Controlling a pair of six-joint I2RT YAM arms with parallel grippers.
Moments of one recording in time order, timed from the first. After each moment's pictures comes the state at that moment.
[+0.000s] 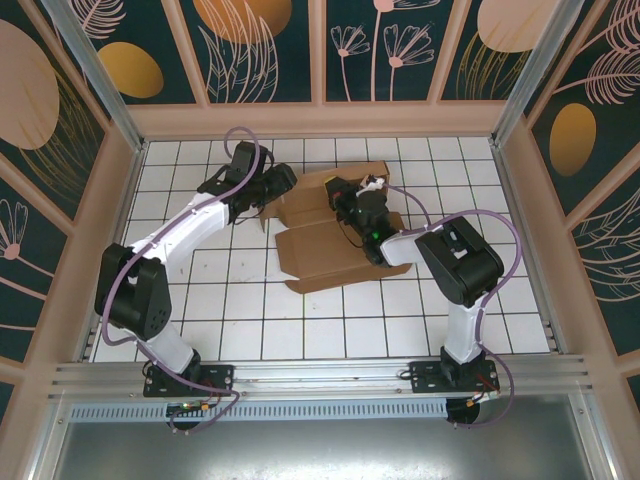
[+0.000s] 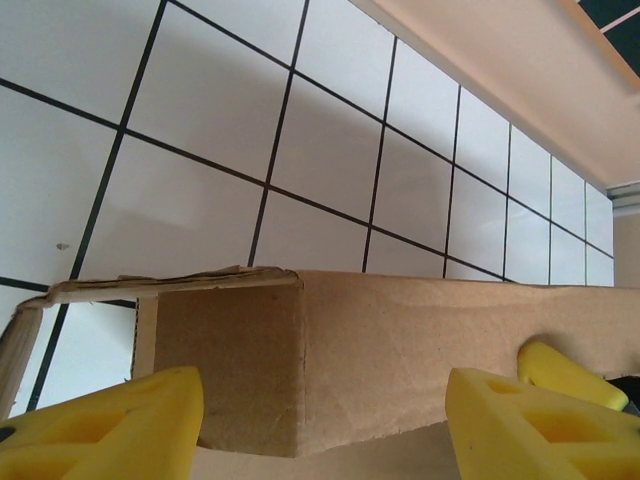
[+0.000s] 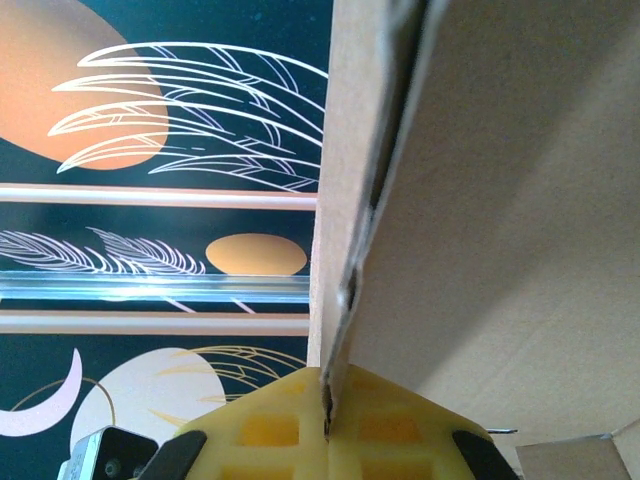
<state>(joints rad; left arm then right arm) -0.44 1.67 1.31 -0.37 0.05 -0.89 0.61 1.92 0.89 1.00 0.01 1.50</state>
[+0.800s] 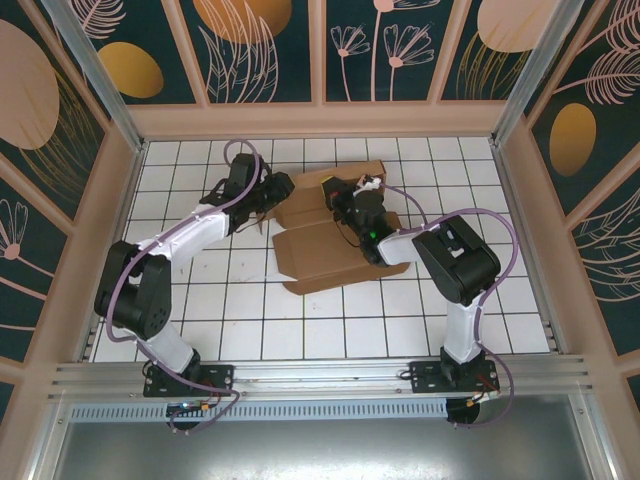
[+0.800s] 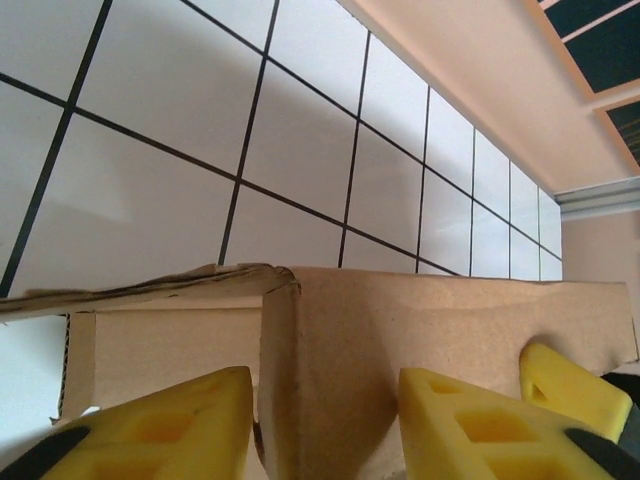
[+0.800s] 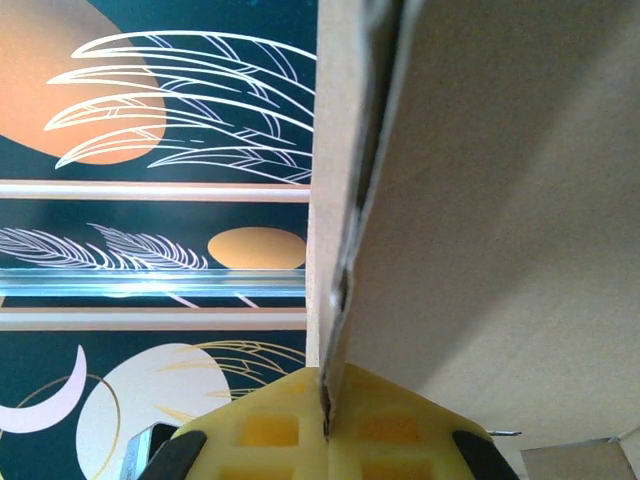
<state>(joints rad) -0.42 1.66 1.15 -0.11 0.13 -0.91 0.62 1.93 0.91 1.00 0.00 1.52</state>
